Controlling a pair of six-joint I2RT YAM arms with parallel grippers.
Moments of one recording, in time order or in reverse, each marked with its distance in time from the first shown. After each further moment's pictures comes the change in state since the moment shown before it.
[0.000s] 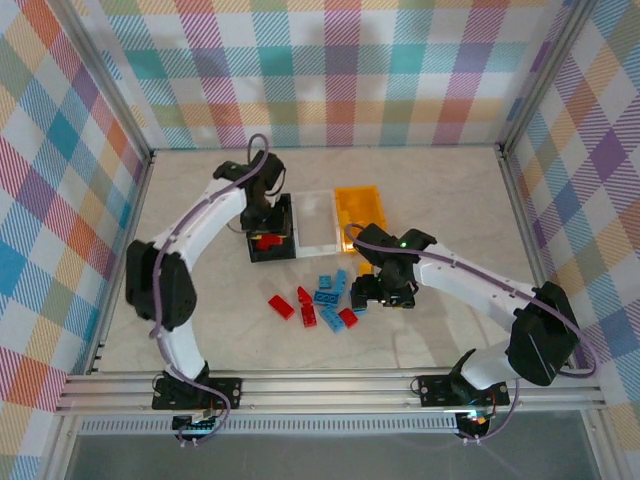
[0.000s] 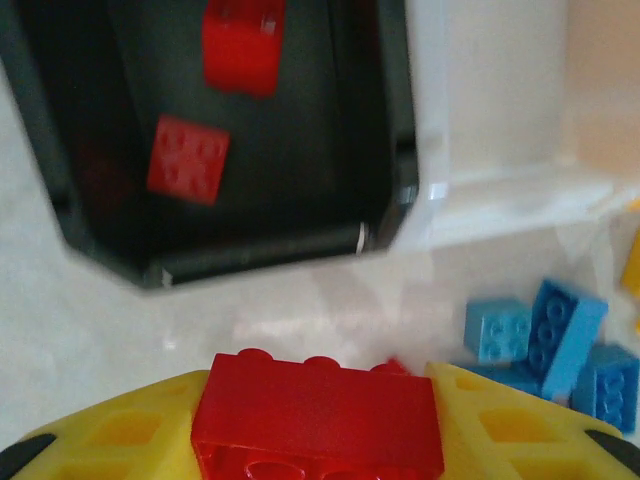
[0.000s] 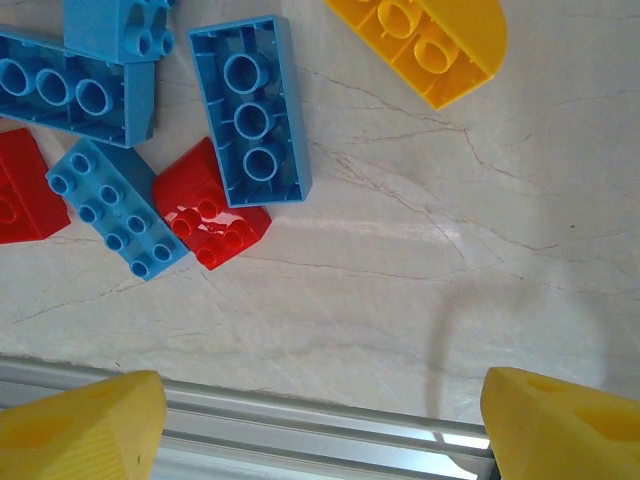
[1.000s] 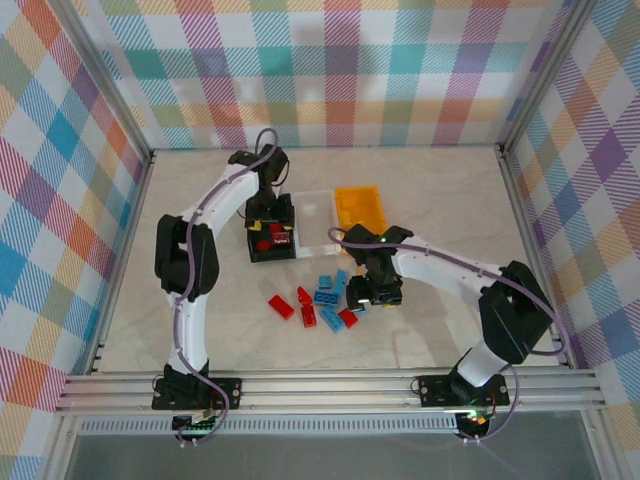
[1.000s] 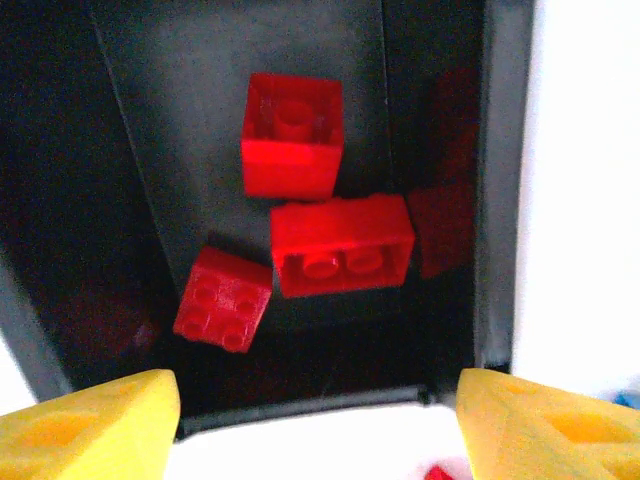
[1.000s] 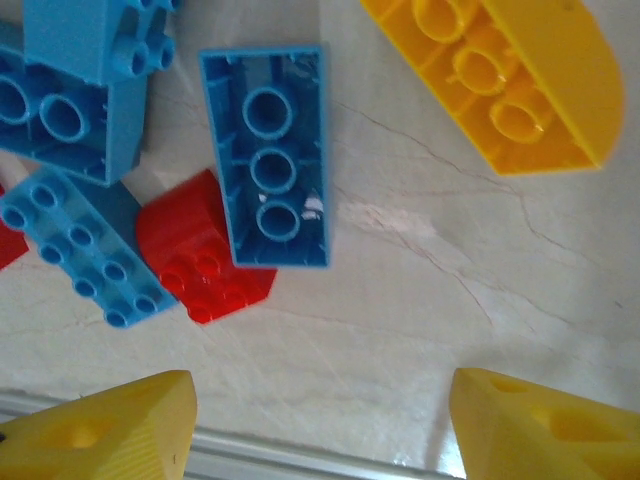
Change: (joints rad) left arm 0.050 0.208 0.175 -0.049 -0.022 0.050; right arm 0.000 0.181 0.035 0.066 -0.021 -0.099
